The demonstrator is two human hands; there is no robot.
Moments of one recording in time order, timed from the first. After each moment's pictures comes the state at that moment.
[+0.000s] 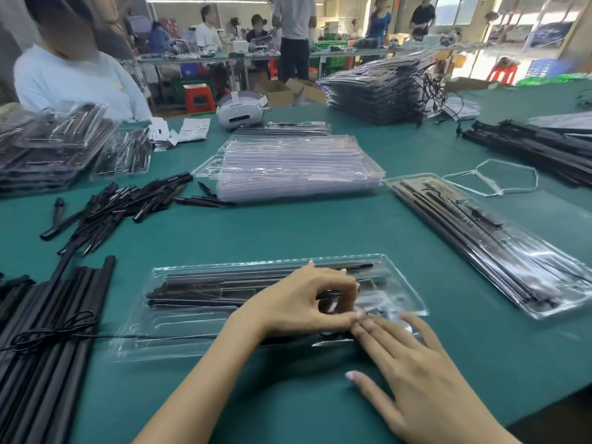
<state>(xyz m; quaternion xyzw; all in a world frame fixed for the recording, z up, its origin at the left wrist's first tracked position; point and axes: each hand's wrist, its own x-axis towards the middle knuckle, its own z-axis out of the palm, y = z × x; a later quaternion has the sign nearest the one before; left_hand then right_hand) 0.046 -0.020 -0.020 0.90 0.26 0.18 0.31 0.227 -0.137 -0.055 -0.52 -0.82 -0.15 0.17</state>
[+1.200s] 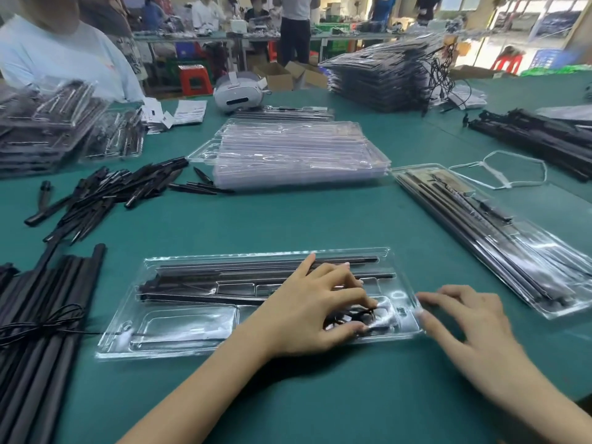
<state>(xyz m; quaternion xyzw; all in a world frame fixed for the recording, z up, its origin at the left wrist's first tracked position) 0.050 -0.036 -0.031 0.93 0.29 0.17 0.12 0.274 -0.117 -0.033 -0.72 -0.64 0.12 0.25</state>
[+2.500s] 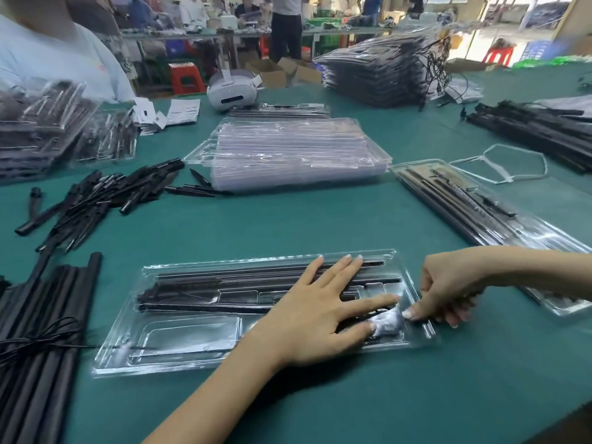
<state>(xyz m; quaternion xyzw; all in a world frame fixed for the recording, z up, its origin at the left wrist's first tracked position) 0.051 -0.029 -0.043 0.95 0.31 0.05 0.09 0.280 -0.014 0.020 -0.67 -0.59 0.39 -0.22</state>
